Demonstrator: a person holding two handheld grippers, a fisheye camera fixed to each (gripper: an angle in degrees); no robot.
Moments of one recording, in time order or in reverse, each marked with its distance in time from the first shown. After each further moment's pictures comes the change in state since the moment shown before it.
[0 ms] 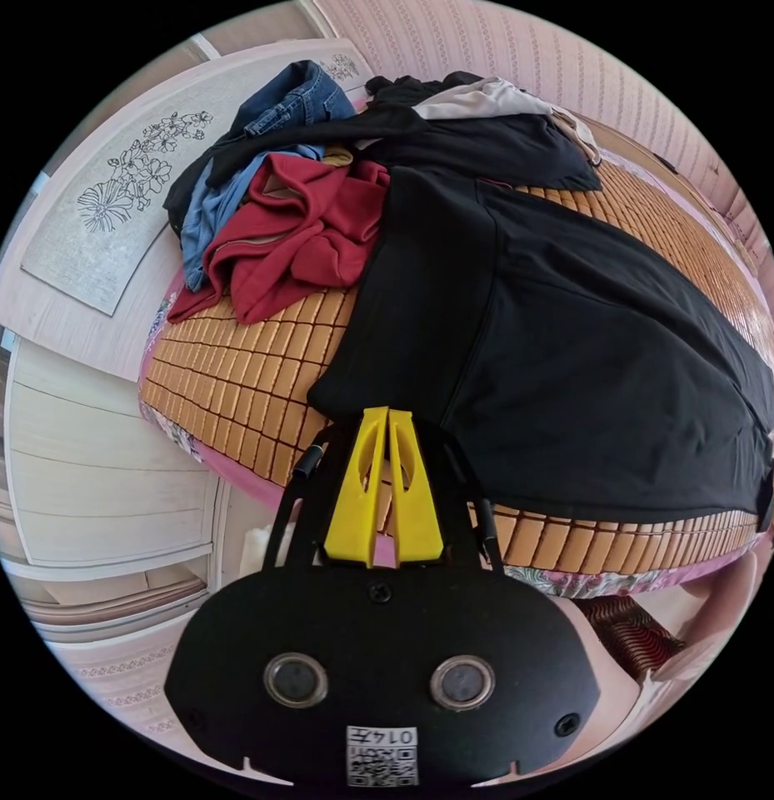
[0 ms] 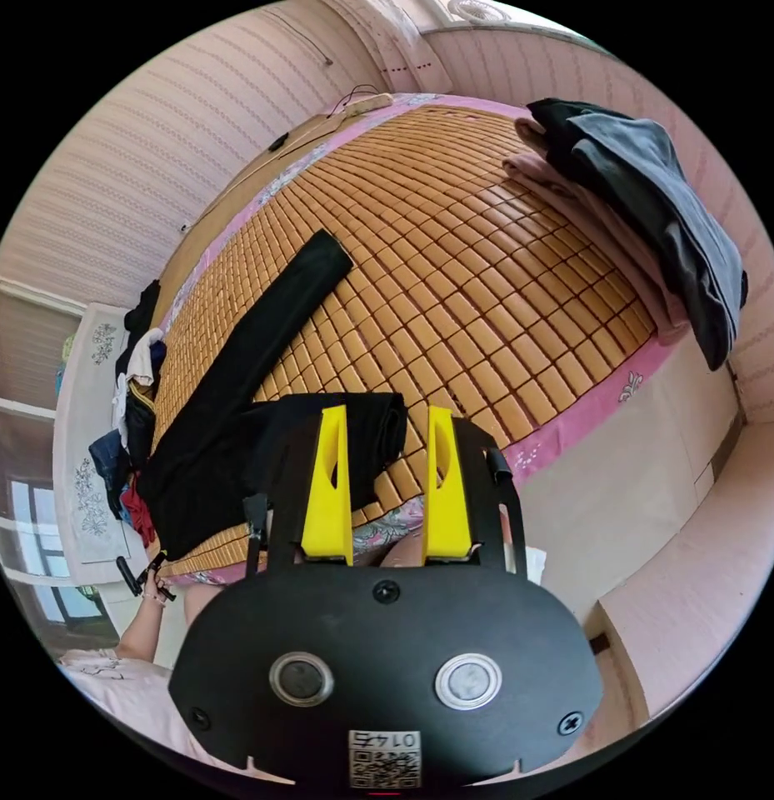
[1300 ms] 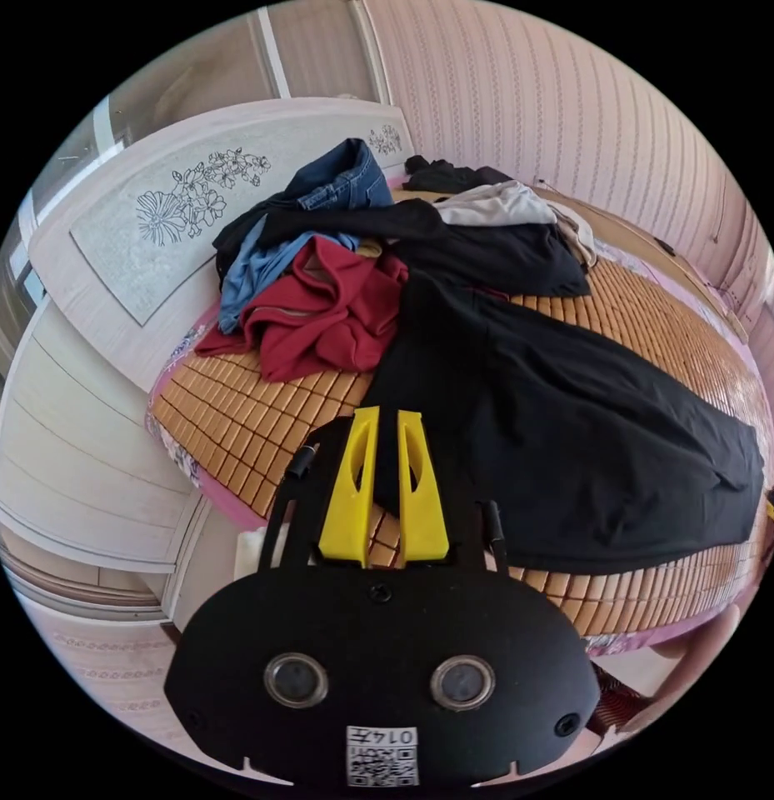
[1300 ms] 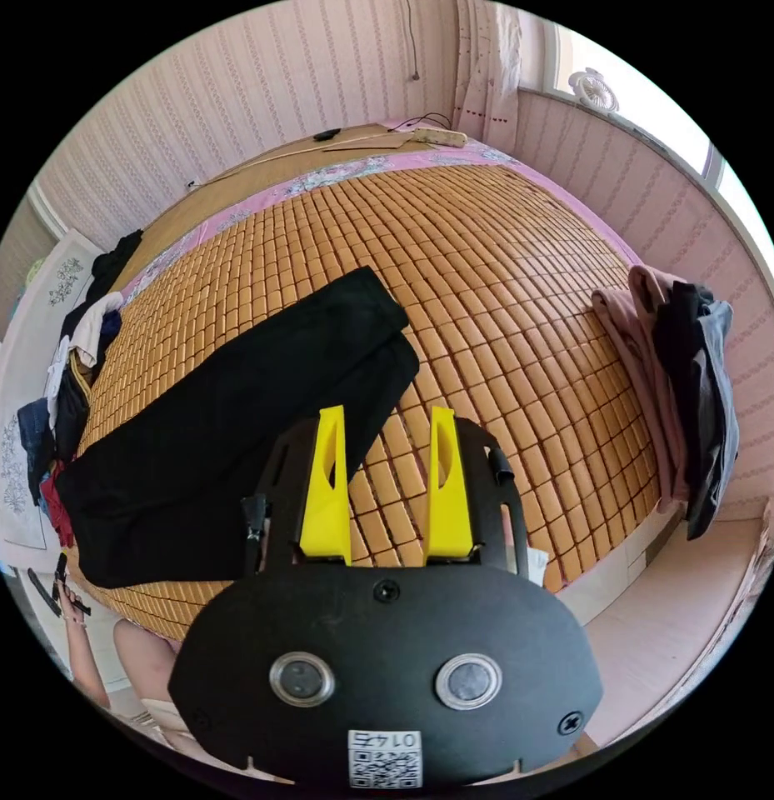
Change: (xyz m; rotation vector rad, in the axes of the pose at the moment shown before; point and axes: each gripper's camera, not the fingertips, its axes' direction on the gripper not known) left arm -0.046 0.033 0.022 0.223 0.044 -0.147; right arm -0.149 -0.045 0.194 0.107 0.238 -0.154
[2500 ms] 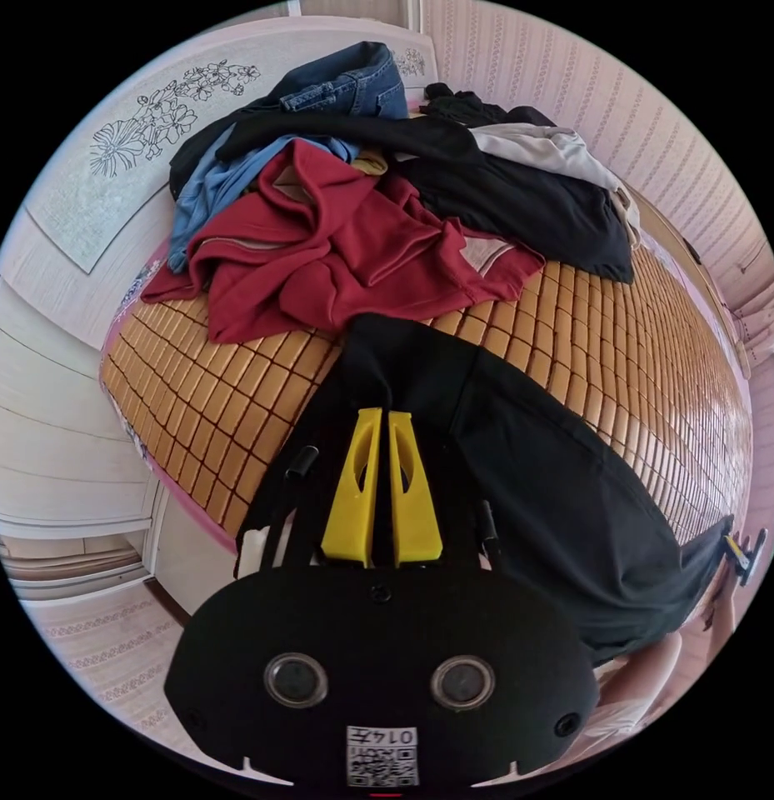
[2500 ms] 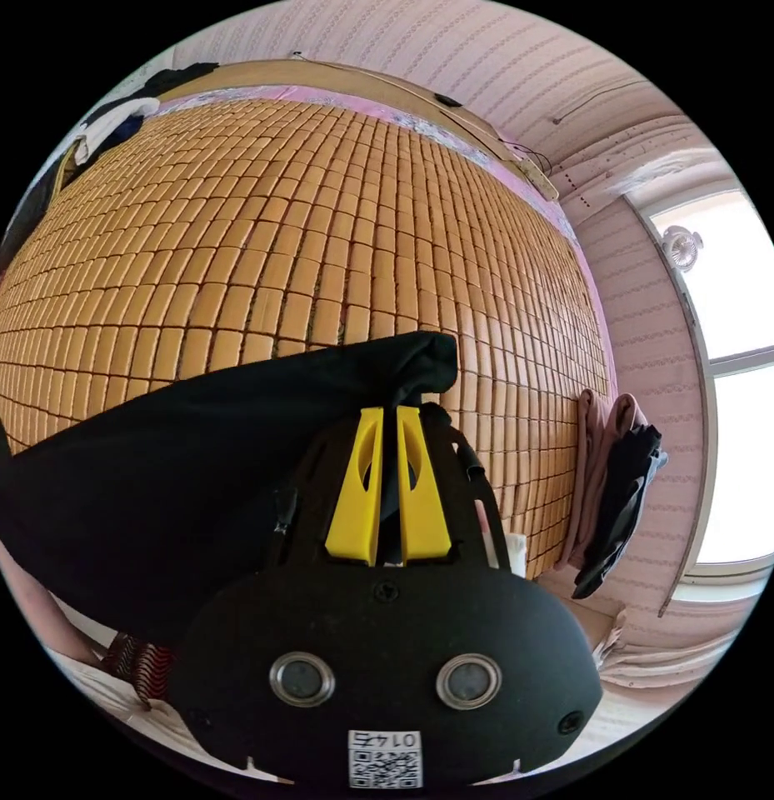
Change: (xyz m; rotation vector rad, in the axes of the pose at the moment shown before) left arm -0.051 -0.056 0.042 -0.206 0.085 -0.082; right arm -0.245 0.047 0.135 -0.073 0.408 -0.463
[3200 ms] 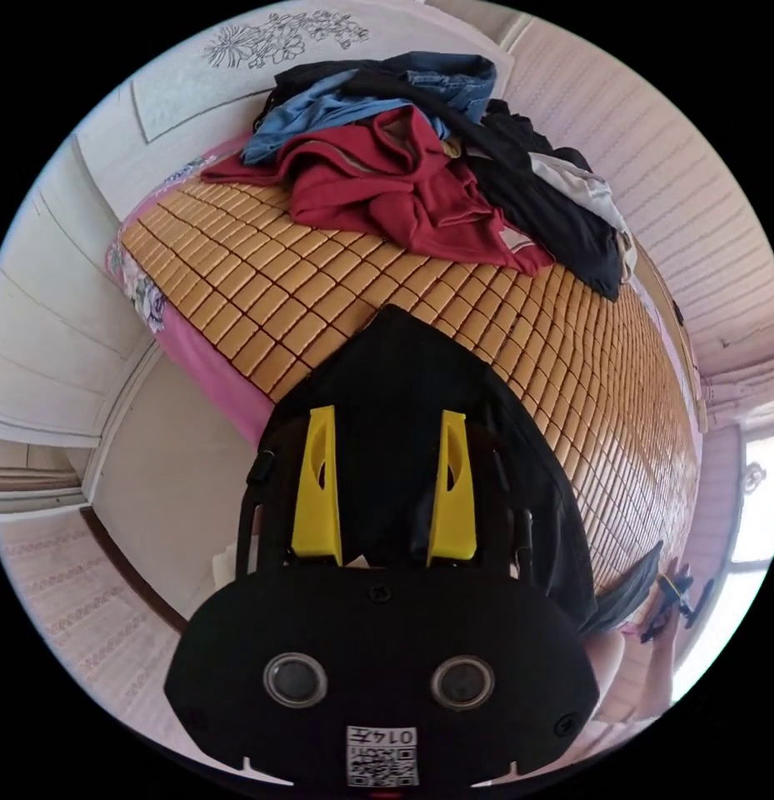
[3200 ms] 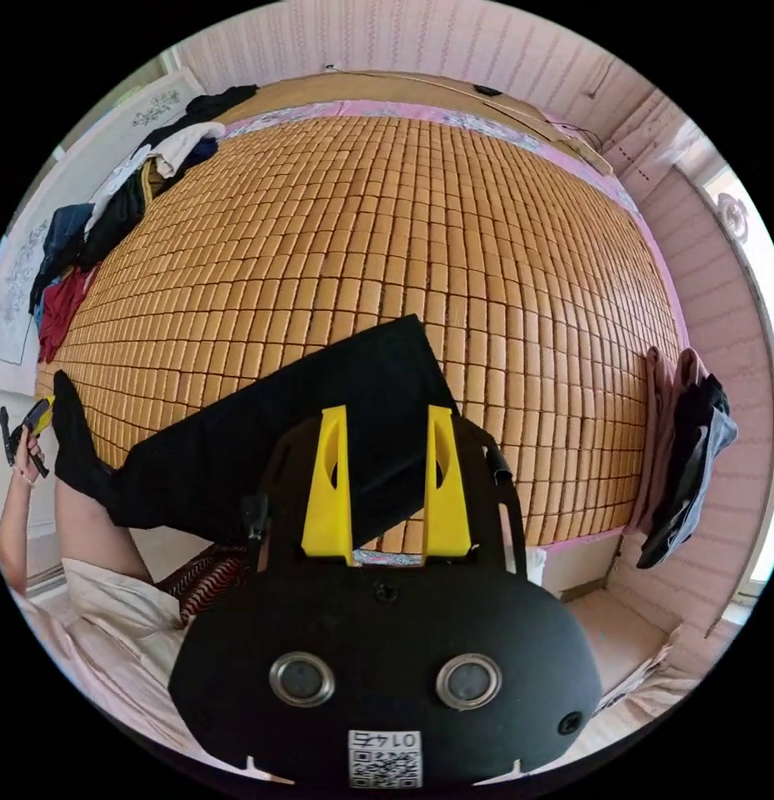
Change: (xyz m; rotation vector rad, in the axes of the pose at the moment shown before) left arm -0.089 0.105 -0.044 -0.032 0.146 -0.239; right arm -0.005 0.108 -0.055 -0.019 -0.369 0.021
